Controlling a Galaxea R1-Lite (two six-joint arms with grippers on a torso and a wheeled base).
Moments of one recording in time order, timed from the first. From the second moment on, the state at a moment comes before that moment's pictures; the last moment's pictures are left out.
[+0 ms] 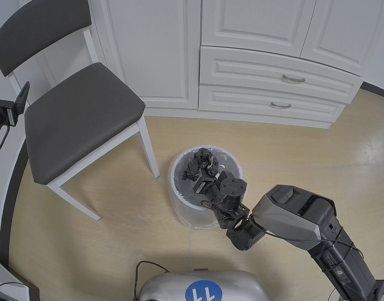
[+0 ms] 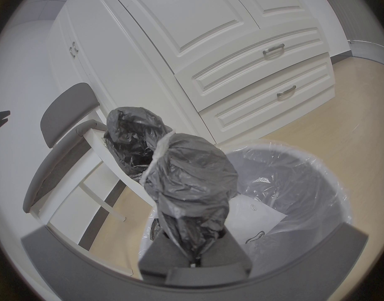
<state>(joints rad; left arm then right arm) 0.16 1.35 -0.60 -1.17 0.00 0.40 0.64 2.76 -1.46 -1.41 -0.36 0.43</state>
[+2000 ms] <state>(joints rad) 0.15 1.39 -0.59 -1.18 0.00 0.41 0.66 2.72 -1.44 -1.42 -0.40 0.24</state>
